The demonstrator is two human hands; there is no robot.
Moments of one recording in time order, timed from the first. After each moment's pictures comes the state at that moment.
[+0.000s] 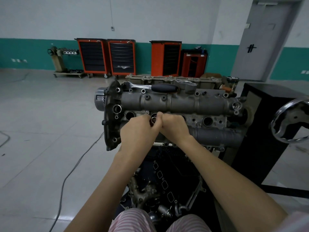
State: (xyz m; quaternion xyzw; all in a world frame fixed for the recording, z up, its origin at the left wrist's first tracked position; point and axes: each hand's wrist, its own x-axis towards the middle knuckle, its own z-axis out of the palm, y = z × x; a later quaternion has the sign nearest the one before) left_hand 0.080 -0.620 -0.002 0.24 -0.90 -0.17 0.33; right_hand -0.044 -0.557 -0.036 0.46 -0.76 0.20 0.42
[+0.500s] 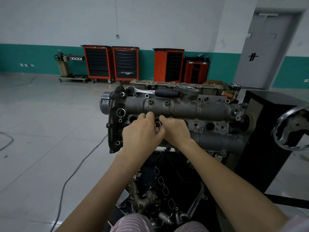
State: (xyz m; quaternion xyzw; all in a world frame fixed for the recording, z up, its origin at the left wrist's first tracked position) left_hand 0.083 -0.624 -0.002 0.19 -0.92 -0.08 0.34; right_hand -0.043 -0.558 -0.034 0.45 -0.81 0.15 0.34
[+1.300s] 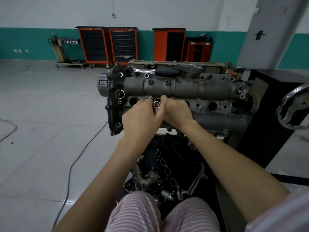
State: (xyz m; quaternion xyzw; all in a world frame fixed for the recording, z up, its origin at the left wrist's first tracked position) left_hand 0.087 -0.618 -0.013 0.23 -0.89 -0.13 0.36; right_hand -0.040 -0.557 -0.038 0.46 -0.76 0.19 0.42
